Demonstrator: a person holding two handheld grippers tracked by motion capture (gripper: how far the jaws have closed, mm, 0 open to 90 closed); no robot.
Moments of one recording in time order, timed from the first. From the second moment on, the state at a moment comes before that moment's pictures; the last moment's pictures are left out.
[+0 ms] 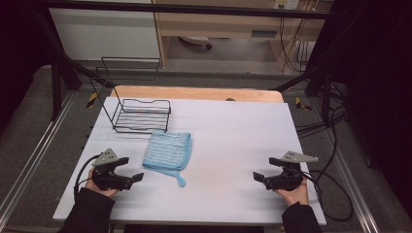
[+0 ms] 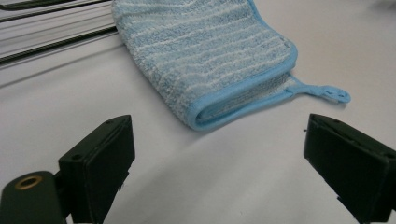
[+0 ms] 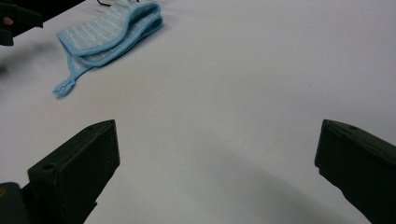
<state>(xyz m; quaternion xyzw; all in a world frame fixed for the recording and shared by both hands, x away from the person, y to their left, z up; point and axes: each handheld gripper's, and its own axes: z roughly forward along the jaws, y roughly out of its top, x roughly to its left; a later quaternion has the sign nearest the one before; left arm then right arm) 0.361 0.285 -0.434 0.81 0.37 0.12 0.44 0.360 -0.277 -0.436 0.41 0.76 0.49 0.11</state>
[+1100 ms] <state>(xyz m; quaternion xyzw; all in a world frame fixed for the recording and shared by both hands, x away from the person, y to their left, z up) 0.389 0.248 -0.415 0.80 0.43 0.13 0.40 0.360 -0.272 -0.440 0.41 0.77 0.48 0.11</state>
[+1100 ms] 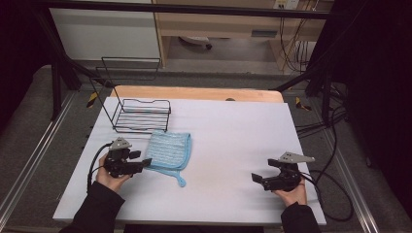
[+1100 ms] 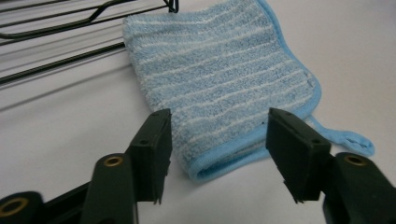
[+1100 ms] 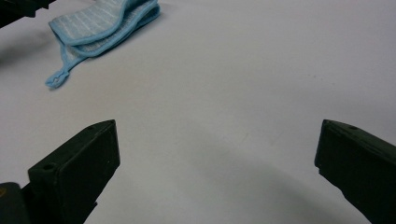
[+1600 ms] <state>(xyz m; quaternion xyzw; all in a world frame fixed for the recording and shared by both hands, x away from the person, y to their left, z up) 0.397 0.241 -0.439 0.82 0.44 0.11 0.36 0.360 -0.273 -0.439 0.41 0.77 0.47 0.11</state>
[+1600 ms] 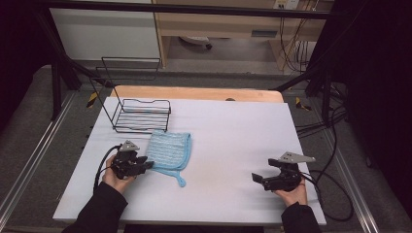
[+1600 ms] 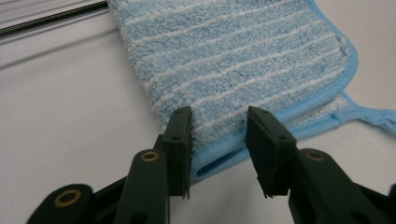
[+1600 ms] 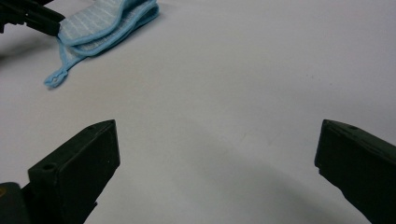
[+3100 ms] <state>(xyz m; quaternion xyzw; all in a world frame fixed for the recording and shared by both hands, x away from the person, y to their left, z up) 0.381 0.267 -0.434 0.82 0.44 0.07 0.36 0.358 -0.273 -0.438 0.41 0.77 0.48 0.11</state>
